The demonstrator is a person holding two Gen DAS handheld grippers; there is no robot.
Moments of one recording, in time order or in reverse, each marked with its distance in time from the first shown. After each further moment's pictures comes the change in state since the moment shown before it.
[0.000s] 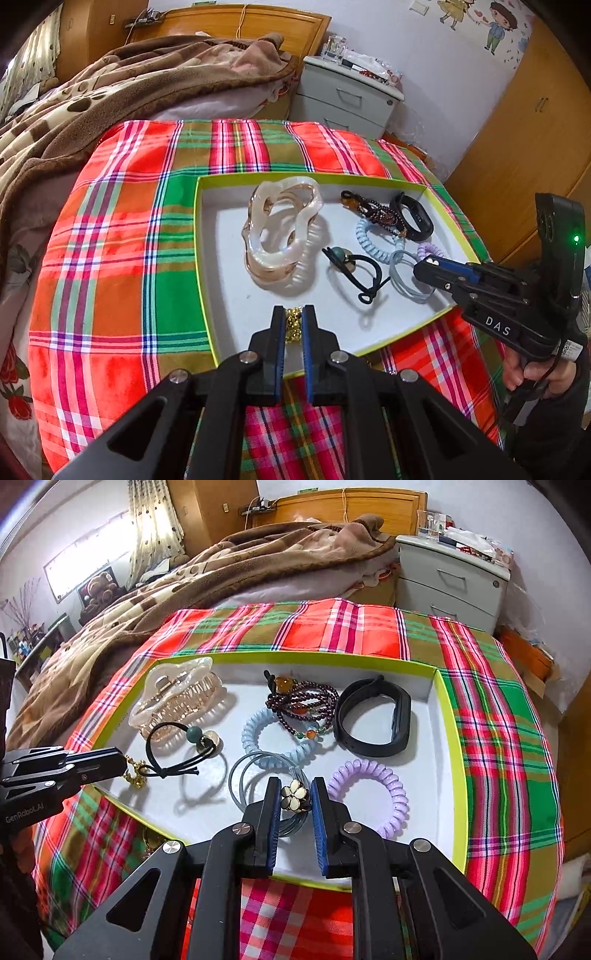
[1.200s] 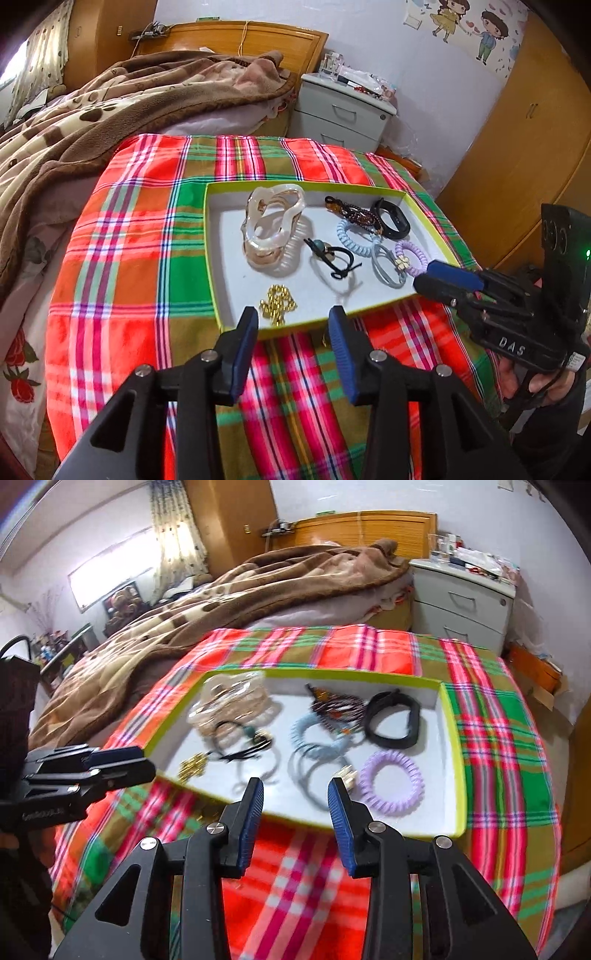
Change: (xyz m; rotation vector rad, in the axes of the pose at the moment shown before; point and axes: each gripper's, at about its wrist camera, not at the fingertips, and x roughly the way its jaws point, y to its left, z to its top) left arm -0.044 -0.010 -0.026 -0.005 -0.074 0.000; right arm -0.049 0.024 -0.026 -0.029 -0.090 0.098
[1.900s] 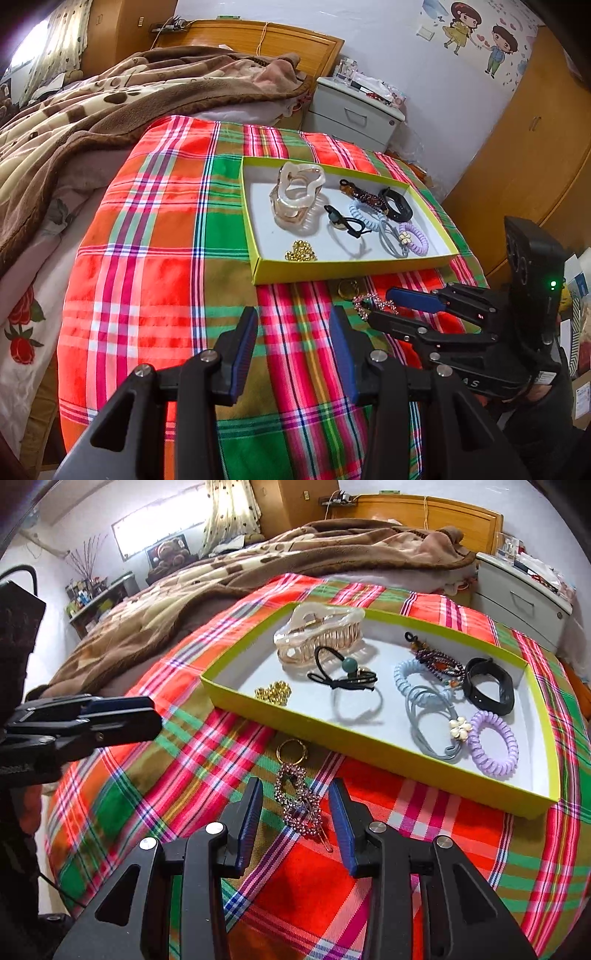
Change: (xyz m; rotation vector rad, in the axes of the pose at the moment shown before) left arm -0.027 0.020 -0.038 -0.057 -0.008 0.004; right arm 0.034 0.056 -0.033 -0.158 0.125 0.092
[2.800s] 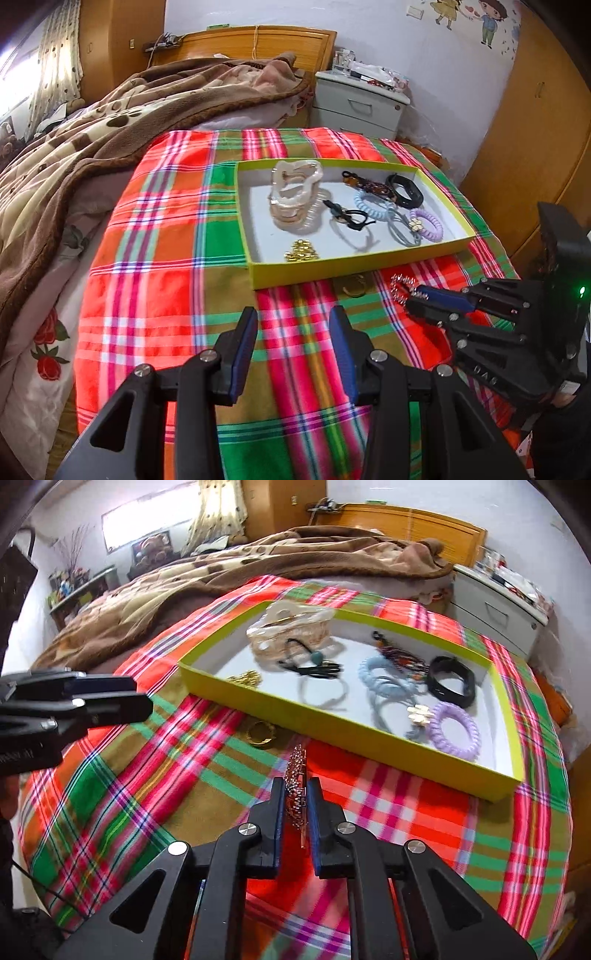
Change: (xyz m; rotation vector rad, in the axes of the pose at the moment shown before) left arm 0.009 -0.028 0.002 0.105 0.006 0.120; right arm -0.017 -0.007 -0.018 -0.011 -0.031 -0.129
